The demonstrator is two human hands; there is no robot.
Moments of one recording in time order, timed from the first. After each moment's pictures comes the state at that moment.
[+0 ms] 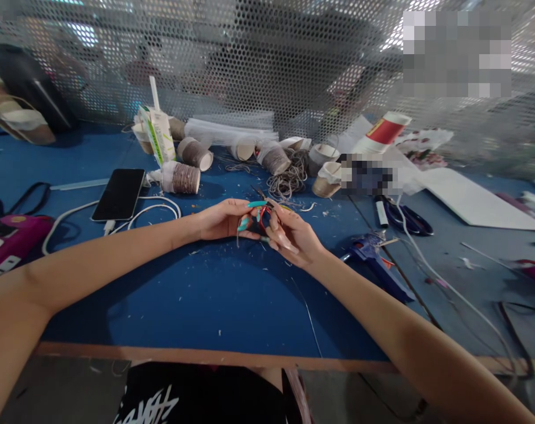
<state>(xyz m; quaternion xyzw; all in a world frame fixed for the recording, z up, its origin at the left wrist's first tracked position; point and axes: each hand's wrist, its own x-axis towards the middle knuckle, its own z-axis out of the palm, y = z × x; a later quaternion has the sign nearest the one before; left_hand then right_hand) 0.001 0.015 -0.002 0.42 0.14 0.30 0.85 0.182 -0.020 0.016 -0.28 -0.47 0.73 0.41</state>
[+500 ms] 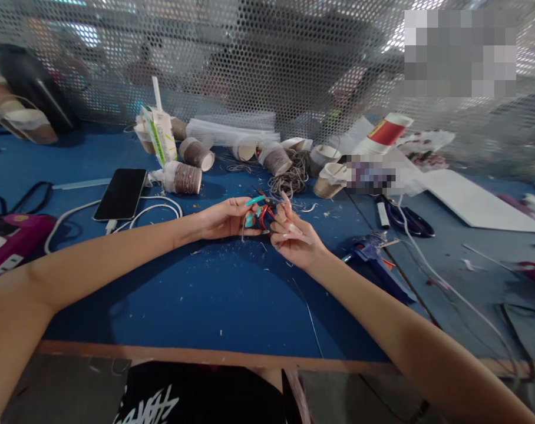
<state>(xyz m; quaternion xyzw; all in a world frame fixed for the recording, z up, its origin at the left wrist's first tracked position) 0.002 0.014 -0.002 0.39 0.13 0.33 0.85 0.185 -0.018 0.020 -0.30 -0.29 0.80 0.44</state>
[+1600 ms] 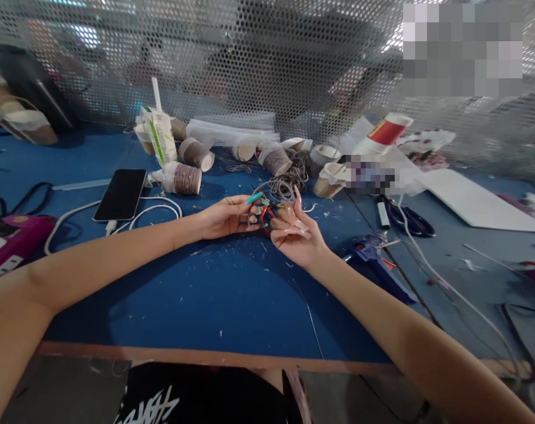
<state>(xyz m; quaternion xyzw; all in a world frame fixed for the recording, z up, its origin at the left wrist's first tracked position) 0.003 0.018 -0.011 0.38 0.15 0.37 0.83 0.188 -0.016 0.018 -0.22 -0.26 0.82 0.46</state>
